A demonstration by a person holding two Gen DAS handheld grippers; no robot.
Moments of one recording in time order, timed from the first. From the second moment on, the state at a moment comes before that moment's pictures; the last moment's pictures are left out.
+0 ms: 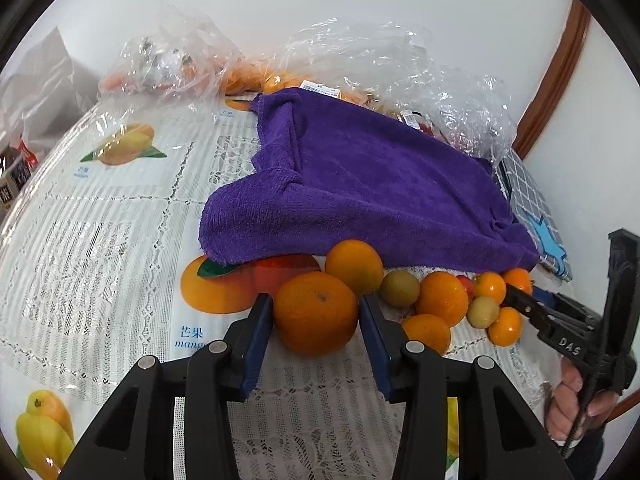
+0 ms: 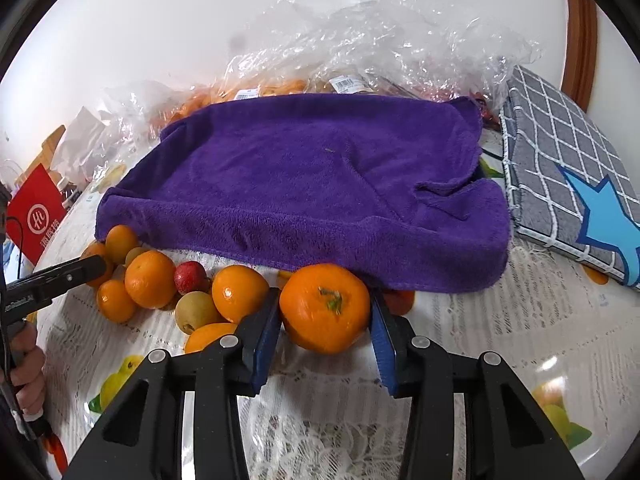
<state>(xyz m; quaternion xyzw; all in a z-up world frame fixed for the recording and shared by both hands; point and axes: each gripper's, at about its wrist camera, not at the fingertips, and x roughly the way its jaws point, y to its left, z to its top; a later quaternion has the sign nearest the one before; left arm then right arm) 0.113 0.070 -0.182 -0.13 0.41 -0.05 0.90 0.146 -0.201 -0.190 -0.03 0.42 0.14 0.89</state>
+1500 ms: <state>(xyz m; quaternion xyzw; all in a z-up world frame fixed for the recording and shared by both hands) 0.109 0.072 -0.079 -0.15 0.27 -0.04 0.95 0.120 -0.214 -0.116 -0.02 0.33 0.15 0.93</state>
